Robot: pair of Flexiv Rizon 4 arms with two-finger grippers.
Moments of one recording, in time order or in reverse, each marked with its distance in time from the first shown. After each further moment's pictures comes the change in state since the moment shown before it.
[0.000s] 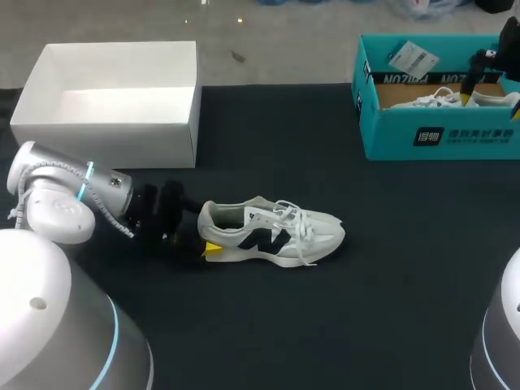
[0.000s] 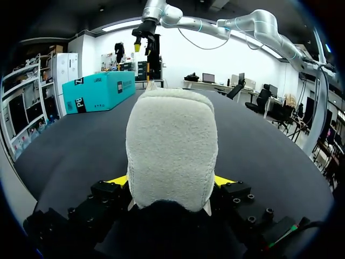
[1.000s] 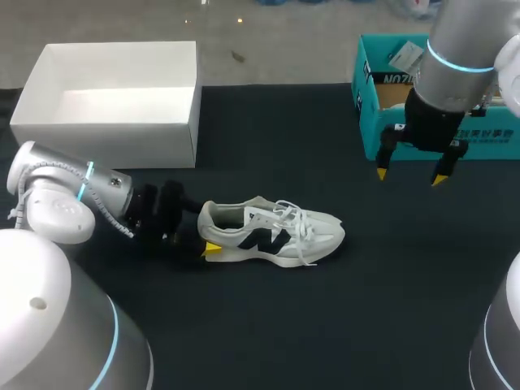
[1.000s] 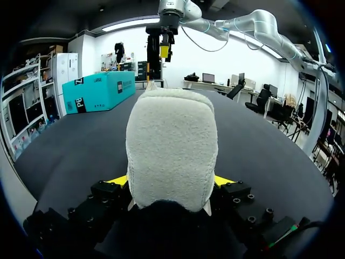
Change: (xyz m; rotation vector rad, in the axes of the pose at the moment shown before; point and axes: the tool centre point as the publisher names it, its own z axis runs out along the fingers) left arm 0.000 0.000 0.000 0.000 0.000 0.000; right arm 0.103 -0.158 0.049 0.086 -0.017 -0.194
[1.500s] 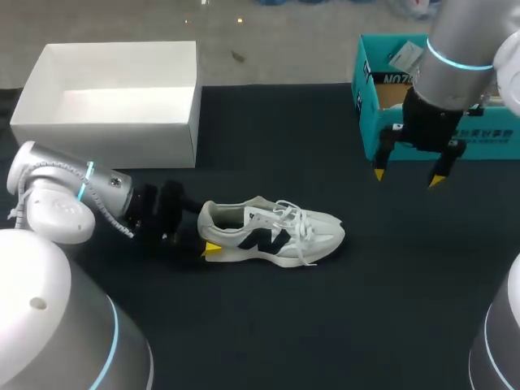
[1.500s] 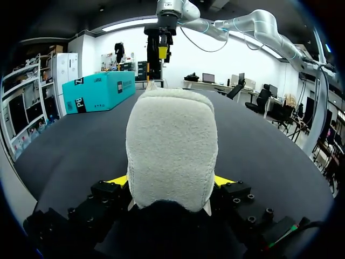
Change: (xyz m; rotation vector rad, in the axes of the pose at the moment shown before) left arm 0.000 0.000 0.000 0.000 0.000 0.000; right arm 0.007 -0.007 0.002 0.034 0.014 -0.030
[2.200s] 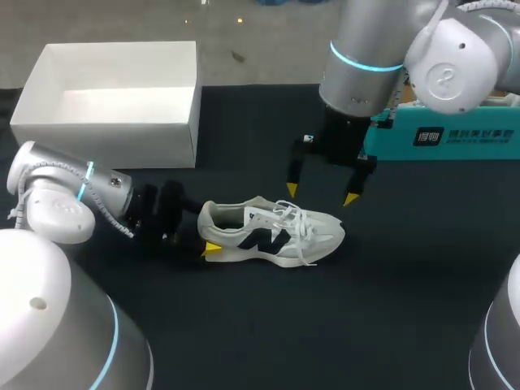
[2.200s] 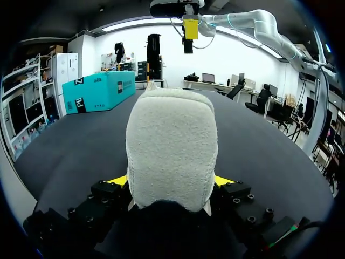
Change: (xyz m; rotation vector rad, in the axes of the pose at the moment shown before) left arm 0.000 0.000 0.000 0.000 0.000 0.000; right arm 0.158 -0.065 -0.009 0.109 0.077 0.010
